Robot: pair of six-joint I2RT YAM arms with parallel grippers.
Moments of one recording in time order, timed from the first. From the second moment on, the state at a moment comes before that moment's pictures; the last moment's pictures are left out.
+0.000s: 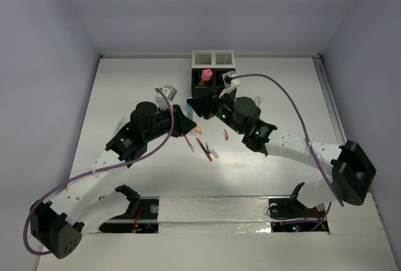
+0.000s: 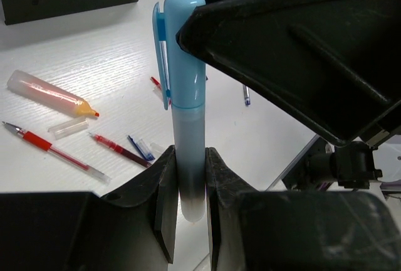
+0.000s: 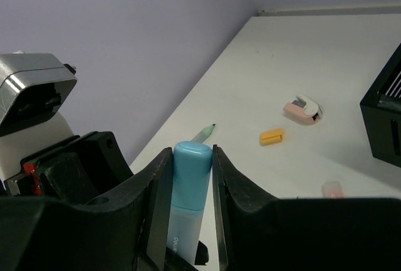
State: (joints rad) left arm -0.59 0.91 0.76 -0.17 0.25 -0.54; right arm 0.90 1.41 0.96 0.50 0.07 0.57
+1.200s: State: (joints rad) left arm -0.61 1.01 0.96 -0.45 0.28 -0.45; right arm 0.93 1.36 0.83 0.66 0.10 0.68
